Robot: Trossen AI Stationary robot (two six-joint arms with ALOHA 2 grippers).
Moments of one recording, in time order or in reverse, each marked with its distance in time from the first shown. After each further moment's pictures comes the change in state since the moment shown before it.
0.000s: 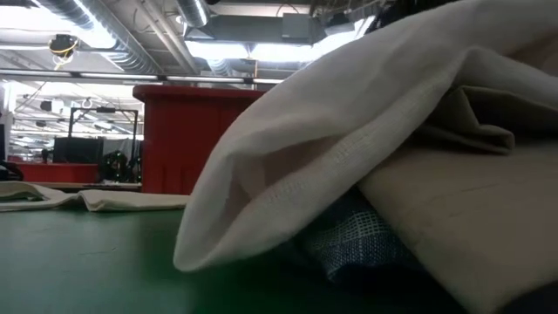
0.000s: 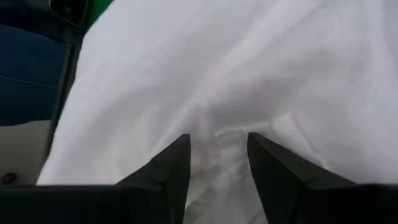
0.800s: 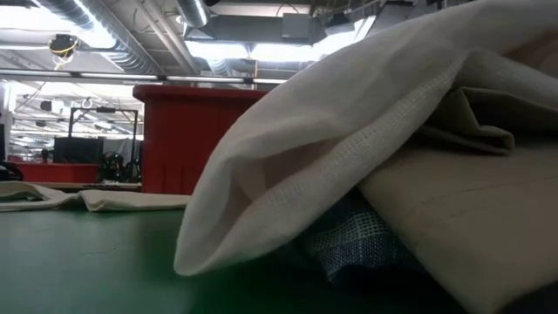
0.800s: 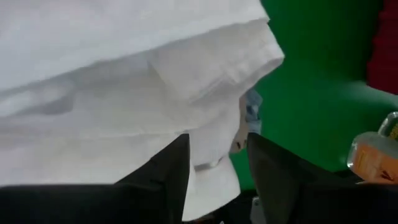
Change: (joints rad) left arm 0.000 0.000 0.000 -0.002 -0.015 -0.036; right arm 0.043 -0.091 0.054 -0.670 0.263 0.267
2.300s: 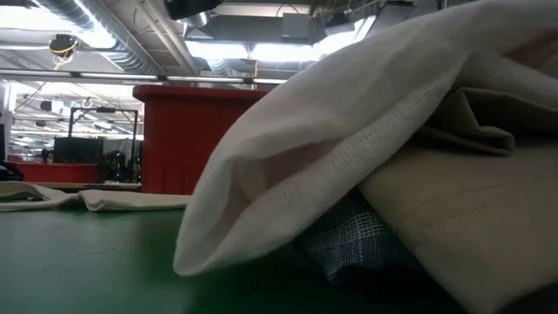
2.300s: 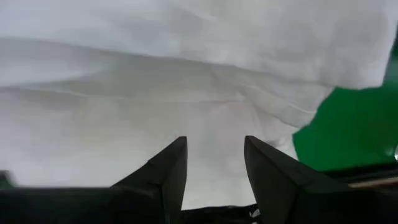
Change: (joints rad) left arm -0.014 0.000 0.000 -0.123 -0.008 -0.235; right arm 0.128 -0.004 -0.092 0.041 -0.106 0.134
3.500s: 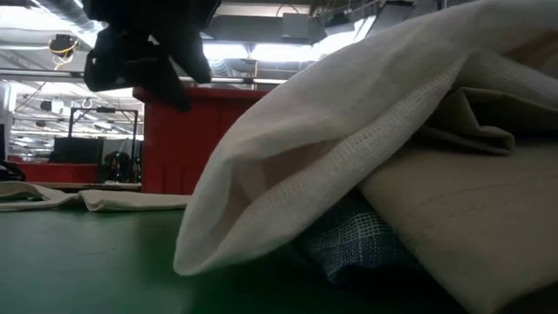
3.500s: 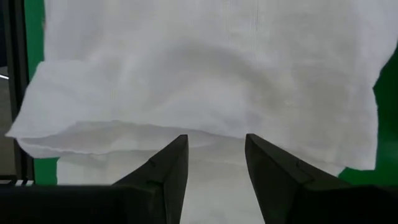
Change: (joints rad) left arm -0.083 0.000 -0.331 0.314 -0.251 -0.645; right arm 0.079 0.000 0.128 0.155 0.084 -0.037
